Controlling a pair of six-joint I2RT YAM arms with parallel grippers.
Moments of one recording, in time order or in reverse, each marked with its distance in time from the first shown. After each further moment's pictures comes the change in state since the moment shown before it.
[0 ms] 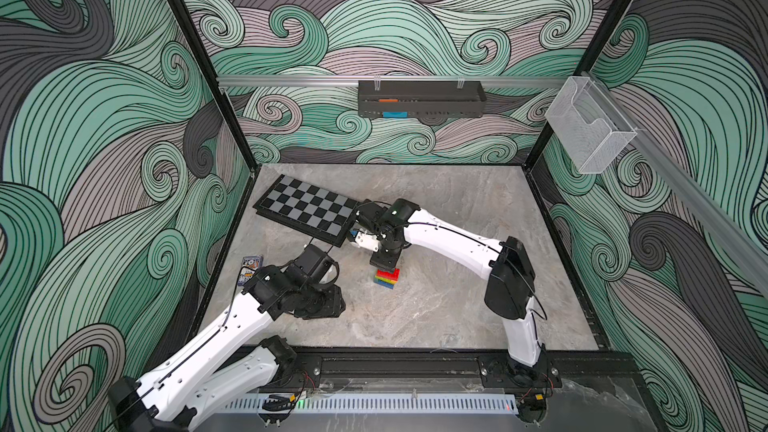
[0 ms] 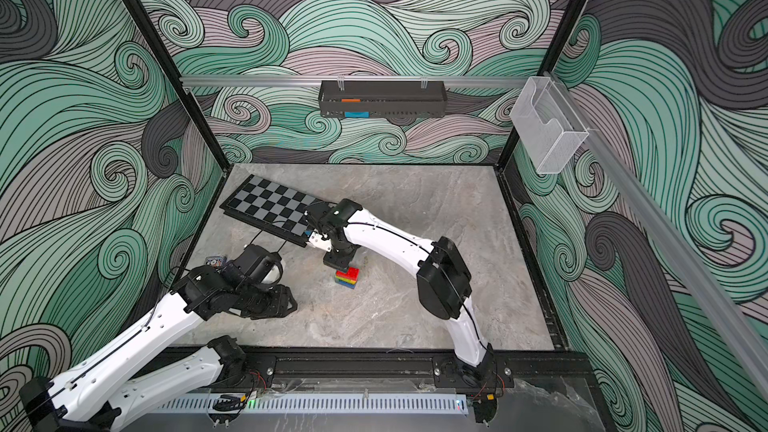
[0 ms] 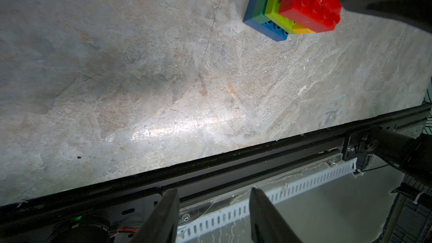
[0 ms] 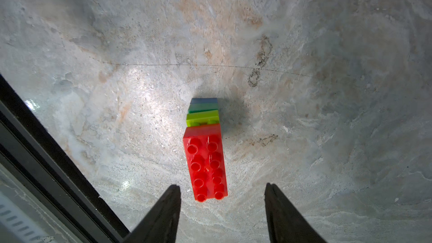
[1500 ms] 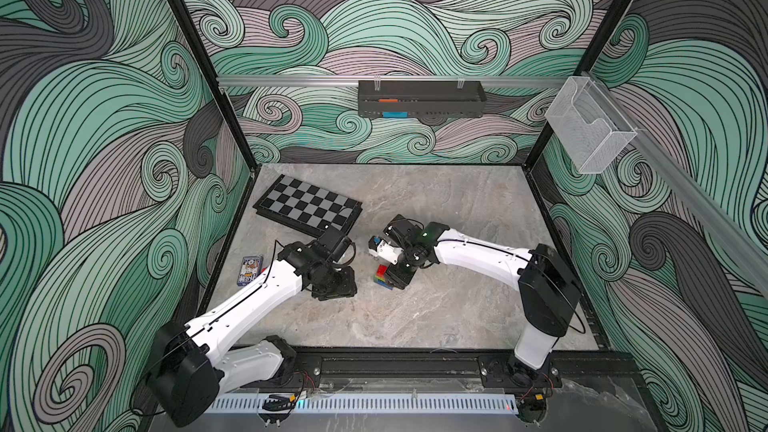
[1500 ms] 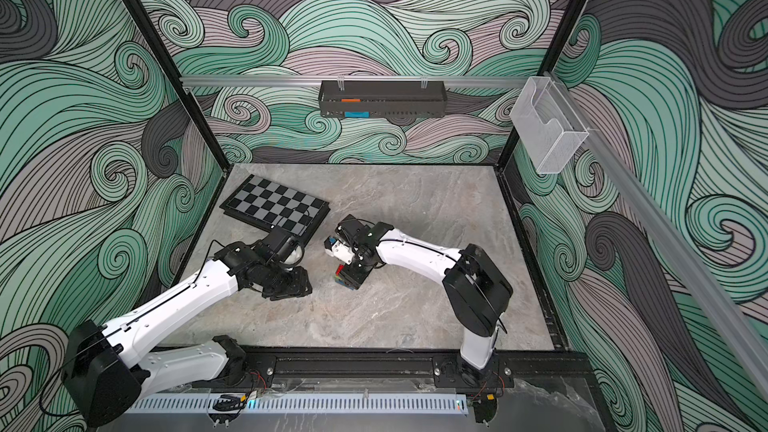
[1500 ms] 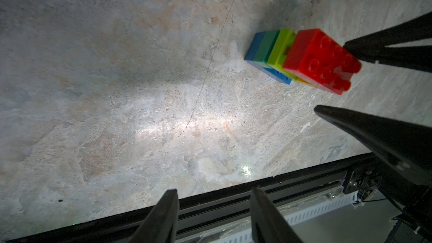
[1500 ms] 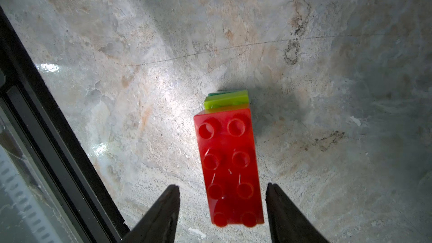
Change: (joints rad) left arm 0.051 0.287 0.059 0.161 0.002 0.014; right arm -0.068 -0.224 -0.545 0.461 -0.229 0.118
